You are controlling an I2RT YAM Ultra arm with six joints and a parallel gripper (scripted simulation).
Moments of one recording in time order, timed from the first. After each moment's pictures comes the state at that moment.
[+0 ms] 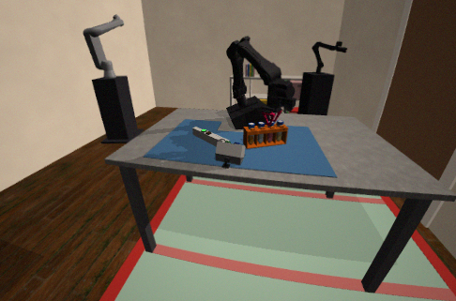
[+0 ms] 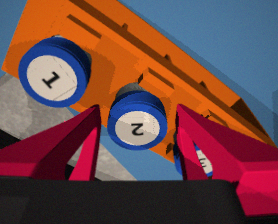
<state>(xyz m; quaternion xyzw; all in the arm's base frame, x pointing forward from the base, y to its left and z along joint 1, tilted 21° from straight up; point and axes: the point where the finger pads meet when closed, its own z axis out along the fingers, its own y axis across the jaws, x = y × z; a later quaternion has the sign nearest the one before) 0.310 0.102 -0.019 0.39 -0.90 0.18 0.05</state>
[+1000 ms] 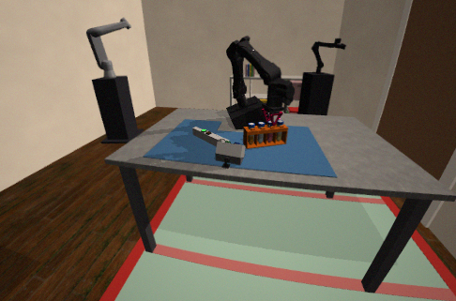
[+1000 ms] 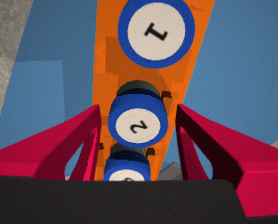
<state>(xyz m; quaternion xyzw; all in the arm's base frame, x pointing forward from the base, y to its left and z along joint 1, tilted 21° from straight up) 0.309 0.102 -0.018 0.80 -0.57 0.13 0.14</state>
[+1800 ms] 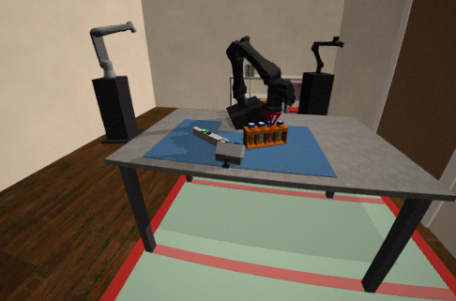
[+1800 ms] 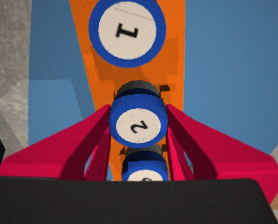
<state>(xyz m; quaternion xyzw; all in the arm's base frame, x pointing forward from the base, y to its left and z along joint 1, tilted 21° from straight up) 0.309 0.102 -0.018 0.73 -0.66 0.14 0.12</state>
